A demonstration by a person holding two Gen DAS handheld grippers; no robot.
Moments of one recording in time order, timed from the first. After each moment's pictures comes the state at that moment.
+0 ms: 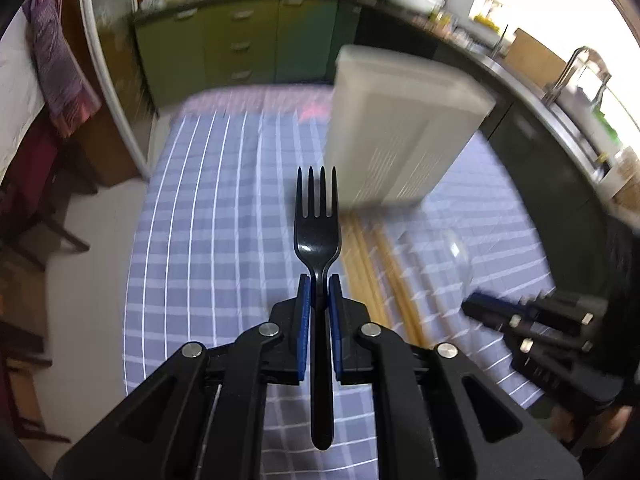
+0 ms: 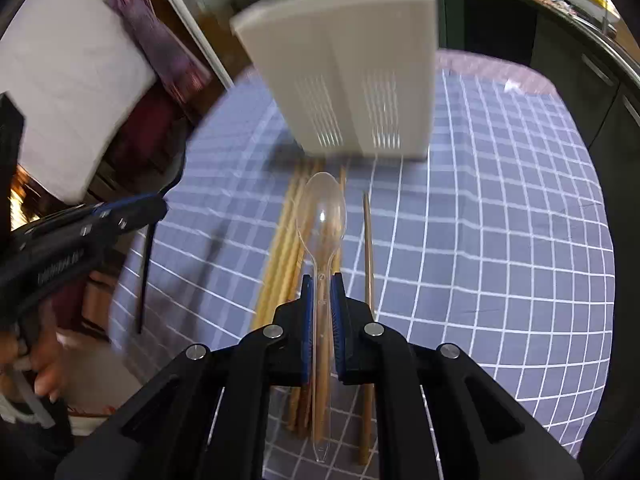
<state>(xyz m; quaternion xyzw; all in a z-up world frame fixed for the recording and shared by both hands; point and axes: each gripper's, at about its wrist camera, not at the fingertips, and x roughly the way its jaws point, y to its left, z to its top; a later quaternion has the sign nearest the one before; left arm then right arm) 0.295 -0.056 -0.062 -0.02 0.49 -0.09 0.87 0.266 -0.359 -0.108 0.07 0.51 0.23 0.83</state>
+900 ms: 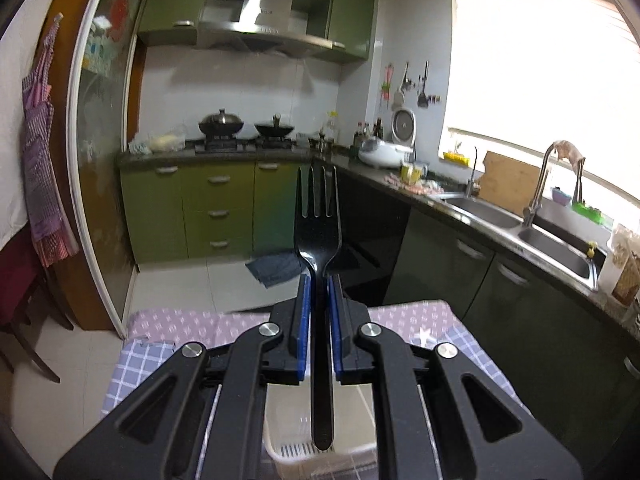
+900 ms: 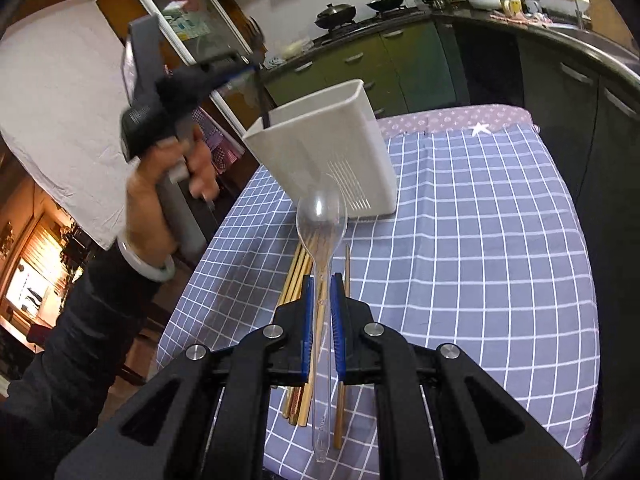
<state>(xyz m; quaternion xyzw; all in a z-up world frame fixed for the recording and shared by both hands) 0.414 -0.121 -0.011 -0.03 0.21 -0.11 0.97 0.227 -0.459 -0.067 0.14 0.42 0.27 0.86</state>
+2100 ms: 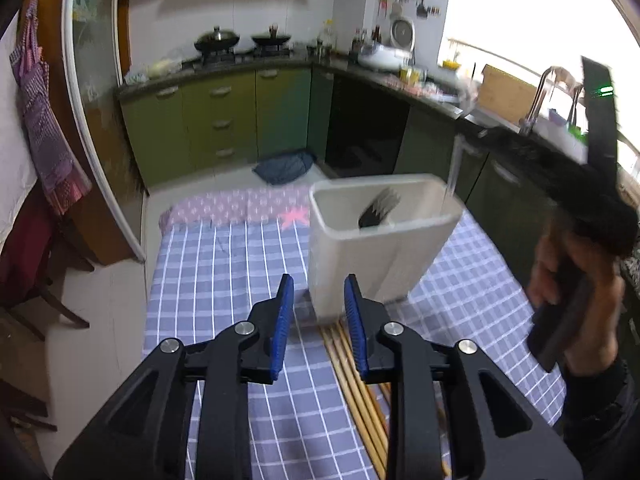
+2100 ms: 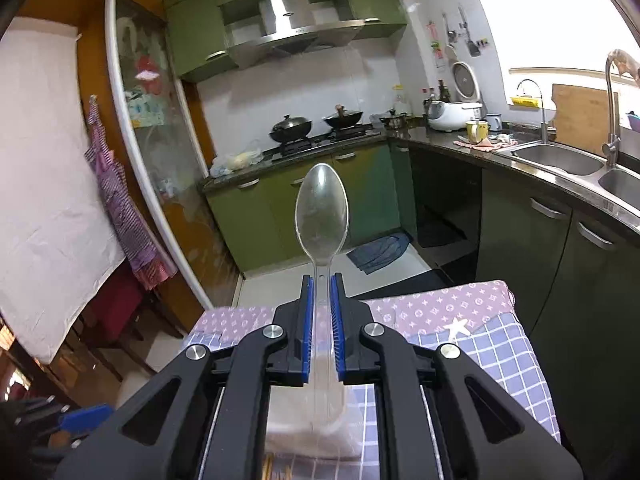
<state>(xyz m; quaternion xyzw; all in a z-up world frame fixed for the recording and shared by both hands) 0.329 -0.070 -0.030 0.02 0.39 -0.11 0.91 0.375 -0.412 -0.002 0.10 0.24 0.13 0.96</state>
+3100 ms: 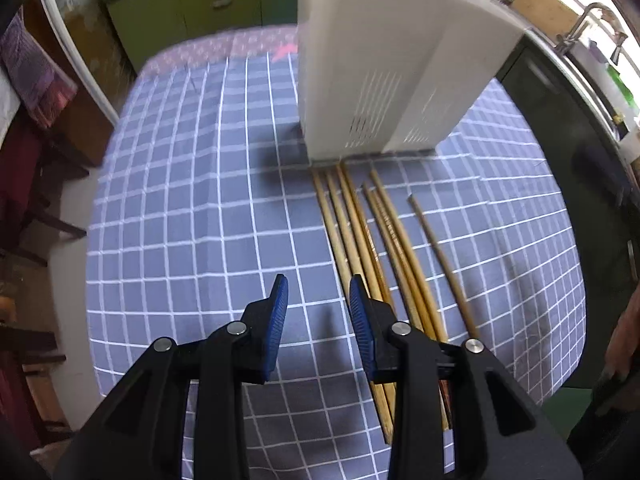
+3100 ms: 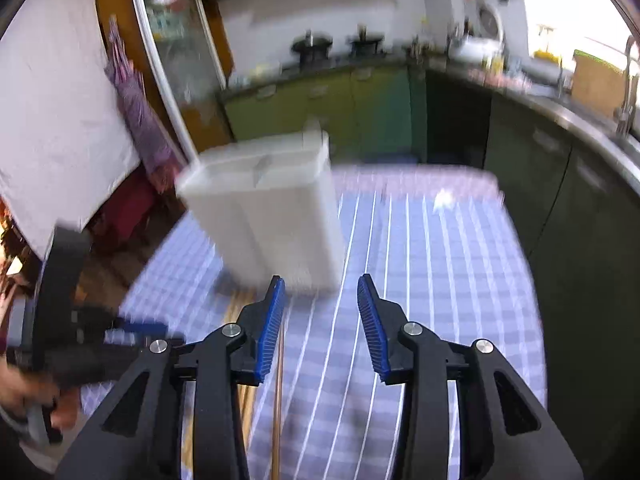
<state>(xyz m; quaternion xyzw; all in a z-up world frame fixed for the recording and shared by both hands) 0.330 -0.087 -0.138 0.02 0.59 -0.09 0.80 0.273 -0.439 -0.098 0.05 0.41 0.17 0.90</state>
